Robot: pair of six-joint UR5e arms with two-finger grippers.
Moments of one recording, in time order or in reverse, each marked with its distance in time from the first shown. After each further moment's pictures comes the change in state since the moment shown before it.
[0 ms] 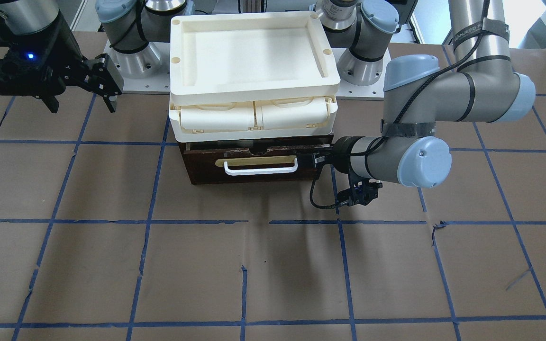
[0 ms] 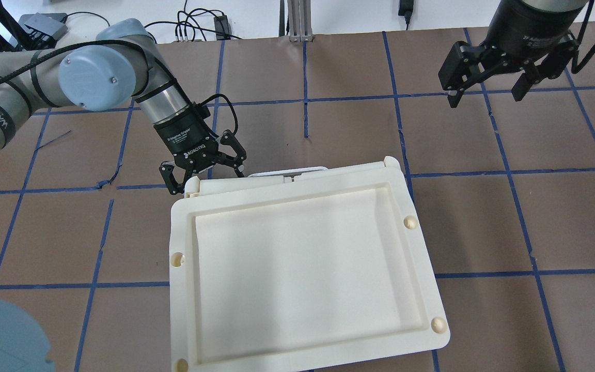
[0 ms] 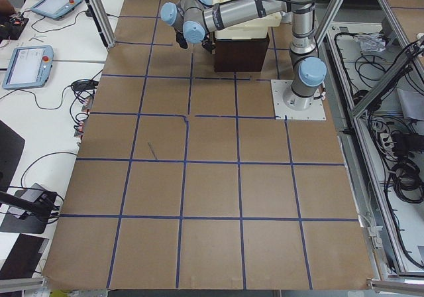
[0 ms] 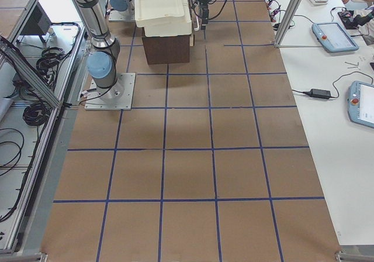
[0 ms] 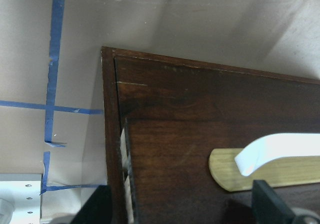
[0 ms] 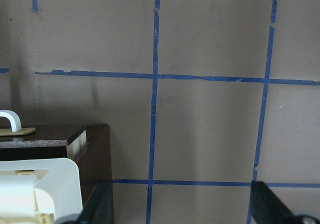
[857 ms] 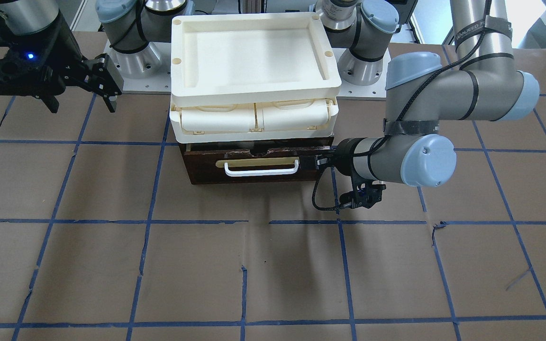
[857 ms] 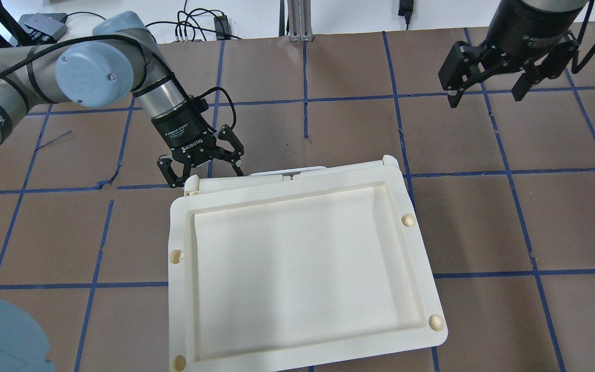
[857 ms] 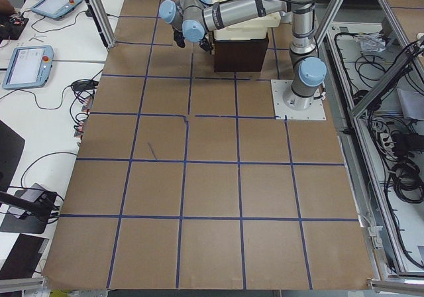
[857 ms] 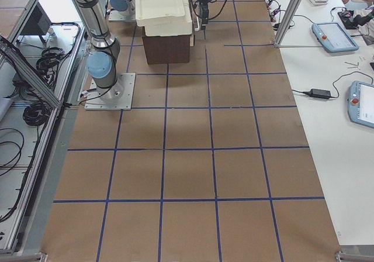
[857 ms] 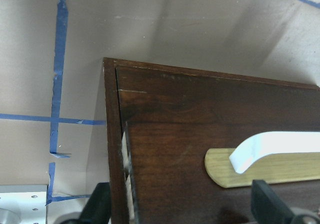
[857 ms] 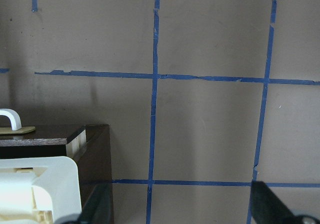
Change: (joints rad) left arm 0.003 0.000 0.011 0.022 0.038 0.023; right arm 0.000 0.000 0.000 0.000 -0.001 0.002
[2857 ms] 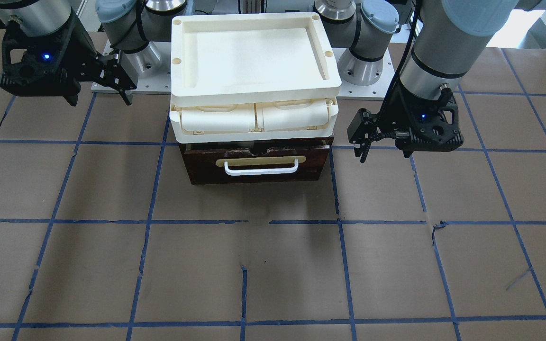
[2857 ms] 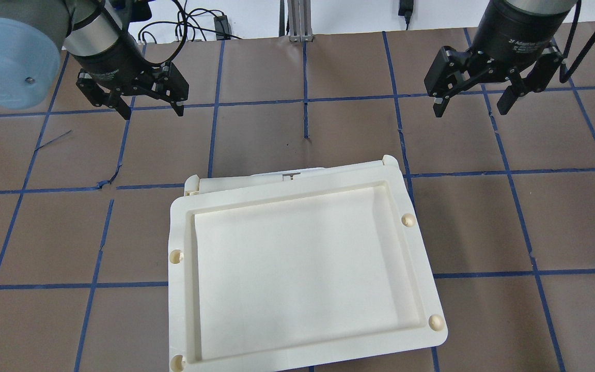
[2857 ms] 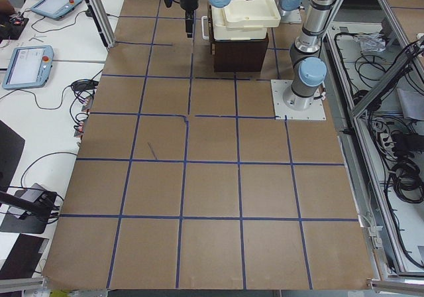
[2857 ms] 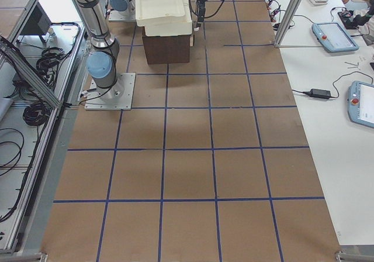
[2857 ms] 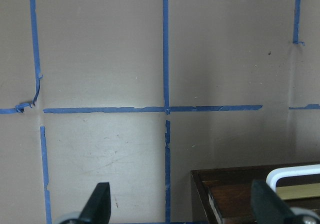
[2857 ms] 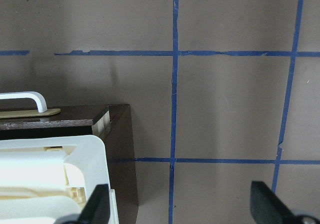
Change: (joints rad) left arm -0.005 0.262 0.027 0.346 0.311 0.153; right arm 0.018 0.018 -0.032 0.100 0.054 0.050
